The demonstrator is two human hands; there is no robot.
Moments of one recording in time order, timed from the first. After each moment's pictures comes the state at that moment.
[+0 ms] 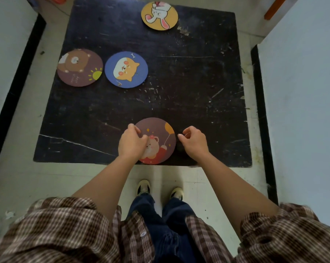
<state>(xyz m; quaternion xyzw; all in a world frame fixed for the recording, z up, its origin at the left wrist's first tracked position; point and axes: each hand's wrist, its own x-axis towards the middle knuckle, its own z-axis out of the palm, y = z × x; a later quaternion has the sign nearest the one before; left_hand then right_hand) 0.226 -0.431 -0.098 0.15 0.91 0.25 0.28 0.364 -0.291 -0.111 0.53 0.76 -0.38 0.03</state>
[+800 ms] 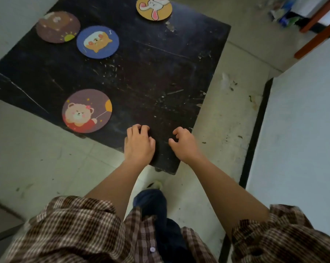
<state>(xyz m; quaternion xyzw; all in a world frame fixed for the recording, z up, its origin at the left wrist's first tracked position) 0.464 -0.259 -0.114 0.13 0.96 0.20 0.13 0.516 -0.118 -0.128 0.32 0.88 -0.32 0.10</state>
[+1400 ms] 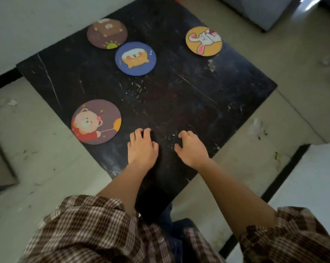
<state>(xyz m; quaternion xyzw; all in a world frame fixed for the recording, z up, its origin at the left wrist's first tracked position) 0.386 -0.193 -0.108 -0.07 0.96 0.22 0.15 0.379 -0.029 -0.107 0.02 0.96 -0.20 0.18</state>
